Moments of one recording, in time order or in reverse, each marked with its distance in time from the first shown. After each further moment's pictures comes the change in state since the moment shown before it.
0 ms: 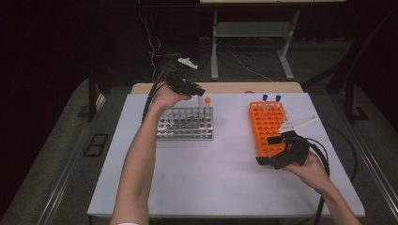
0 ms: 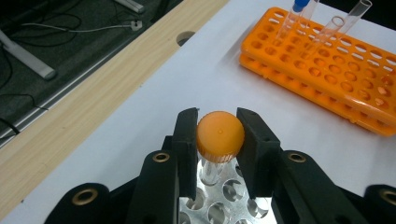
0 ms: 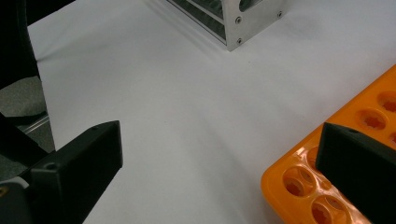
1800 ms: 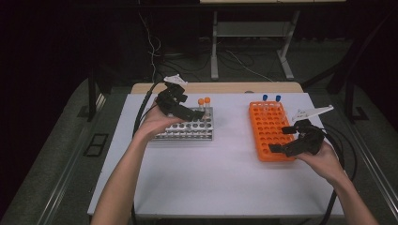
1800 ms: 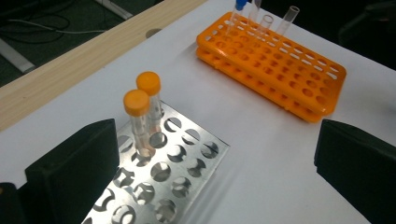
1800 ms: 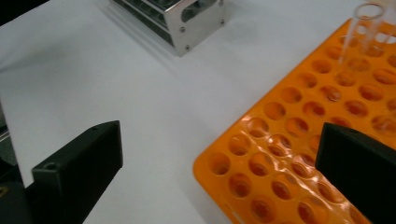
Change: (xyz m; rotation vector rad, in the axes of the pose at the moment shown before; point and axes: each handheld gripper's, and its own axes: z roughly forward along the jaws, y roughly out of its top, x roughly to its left) left arm -0.063 -0.045 -0.049 -0.092 -0.036 -0.076; right arm -0.030 0.008 -0.032 -0.004 -0.117 0.041
